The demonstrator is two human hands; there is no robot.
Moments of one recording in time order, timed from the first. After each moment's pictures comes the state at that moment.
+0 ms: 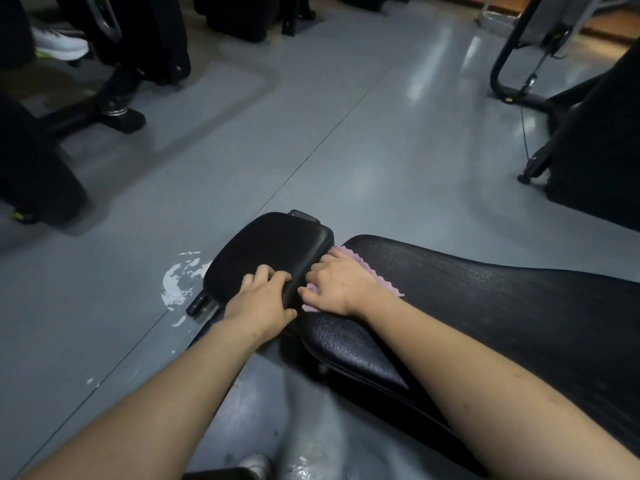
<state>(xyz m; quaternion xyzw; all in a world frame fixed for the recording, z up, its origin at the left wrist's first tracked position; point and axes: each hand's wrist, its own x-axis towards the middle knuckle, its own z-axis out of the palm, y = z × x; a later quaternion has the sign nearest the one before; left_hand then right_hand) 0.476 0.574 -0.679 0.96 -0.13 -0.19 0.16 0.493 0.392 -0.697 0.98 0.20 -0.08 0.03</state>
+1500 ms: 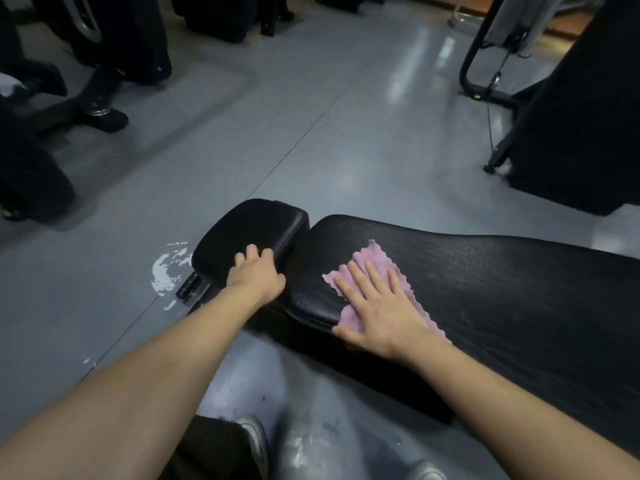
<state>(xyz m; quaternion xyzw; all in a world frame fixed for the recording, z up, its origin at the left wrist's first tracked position) 0.455 0.547 -0.674 0.97 -0.08 -0.18 0.13 0.324 0.335 -0.673 0.99 0.07 -0.10 0.03</state>
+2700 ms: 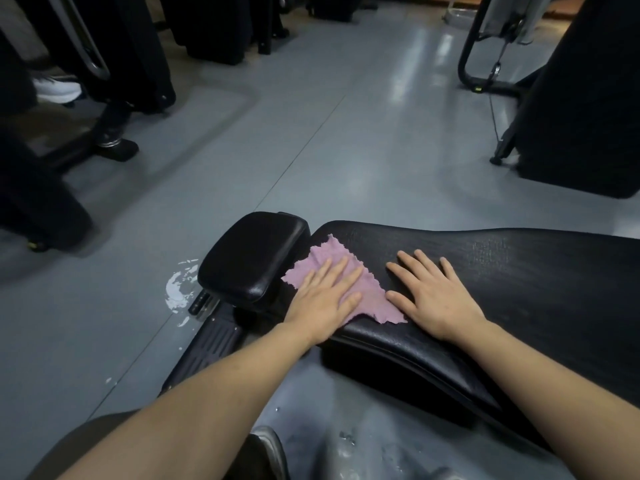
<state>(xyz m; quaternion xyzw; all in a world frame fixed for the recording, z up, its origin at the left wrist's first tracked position) 0.400 0.480 -0.693 0.91 -0.35 -0.13 0.18 0.315 0.258 -0.654 1.00 -0.04 -0.07 0.01</state>
